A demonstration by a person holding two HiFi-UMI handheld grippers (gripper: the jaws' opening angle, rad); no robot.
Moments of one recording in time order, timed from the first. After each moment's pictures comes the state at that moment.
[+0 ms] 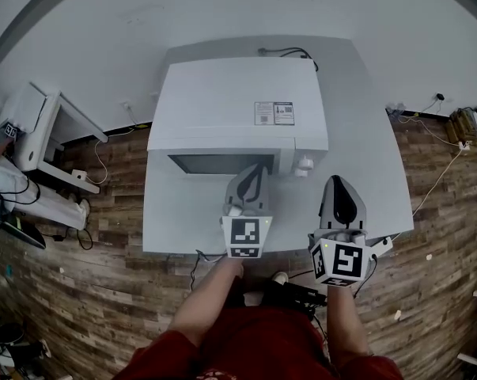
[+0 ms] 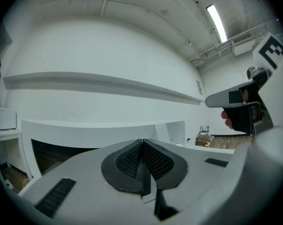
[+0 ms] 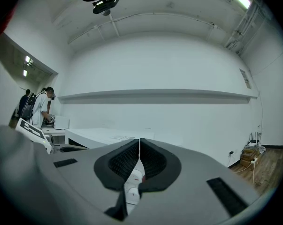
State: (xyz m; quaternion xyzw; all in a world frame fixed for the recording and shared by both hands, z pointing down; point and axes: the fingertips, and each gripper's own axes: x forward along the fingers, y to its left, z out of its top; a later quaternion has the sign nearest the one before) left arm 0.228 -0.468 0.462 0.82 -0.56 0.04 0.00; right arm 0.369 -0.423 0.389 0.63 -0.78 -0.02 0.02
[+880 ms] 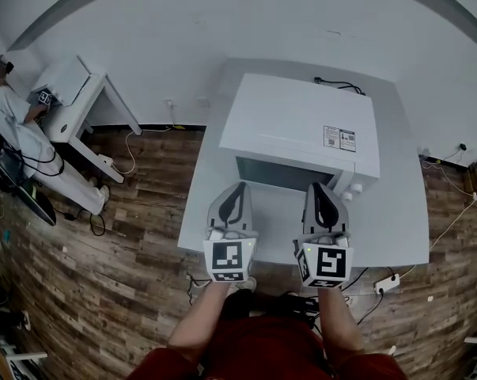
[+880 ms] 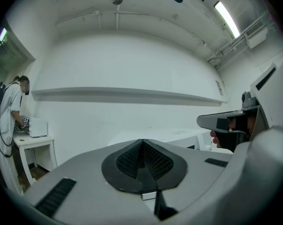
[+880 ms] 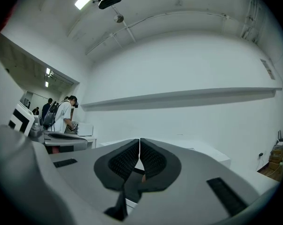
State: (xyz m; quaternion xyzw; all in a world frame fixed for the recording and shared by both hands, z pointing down) left arm 0.043 -0.397 0.403 0.75 -0.66 0.02 -0.01; right arm 0.186 -0.415 0.369 0.52 -0.85 -0.04 -0.01
